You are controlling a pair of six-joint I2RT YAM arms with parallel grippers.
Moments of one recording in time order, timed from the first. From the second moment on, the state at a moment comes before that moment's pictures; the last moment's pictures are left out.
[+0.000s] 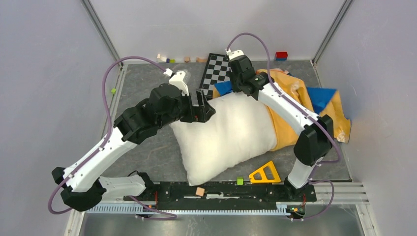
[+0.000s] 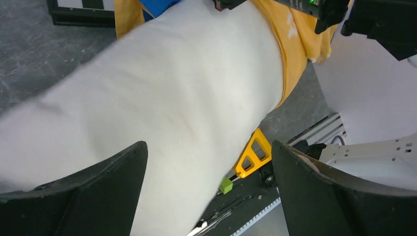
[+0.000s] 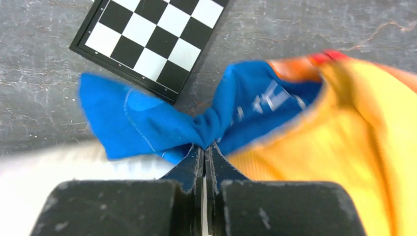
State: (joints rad) left arm -0.88 1.13 1.43 -0.78 -0.16 -0.63; right arm 0.60 1.72 1.65 -0.61 0.36 0.11
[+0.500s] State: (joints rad) left arm -0.84 1.04 1.01 -0.80 -0.29 -0.70; right arm 0.59 1.74 1.79 -0.59 0.29 0.10
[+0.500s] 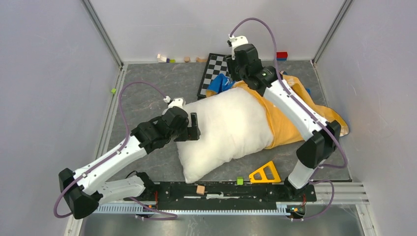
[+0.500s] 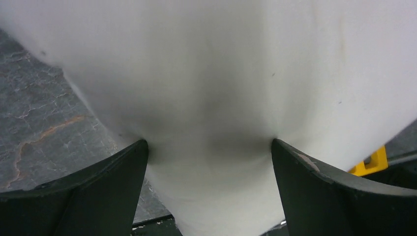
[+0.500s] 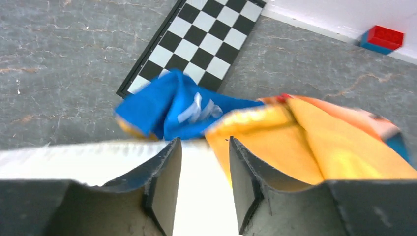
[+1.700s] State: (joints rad) left arm -0.66 1.11 0.82 -0.50 -0.22 -0.77; right arm 0.59 1.28 1.12 -0.52 0.48 0.05
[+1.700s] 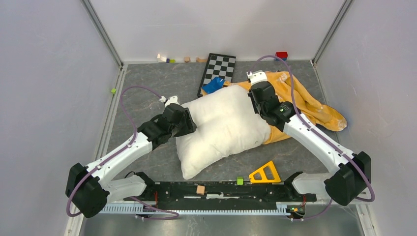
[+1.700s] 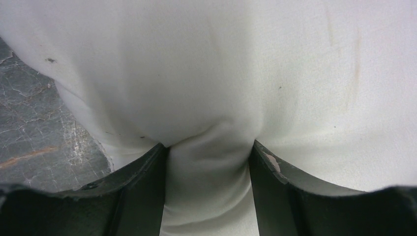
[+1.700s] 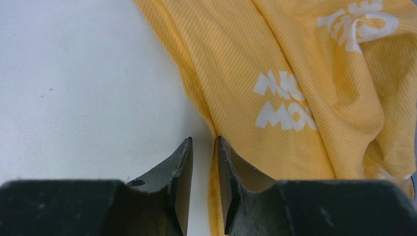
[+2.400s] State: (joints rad) left arm -0.66 1.19 0.85 -0.45 -0.18 -0.78; right arm 0.75 1.42 1.34 -0.62 0.56 0.06
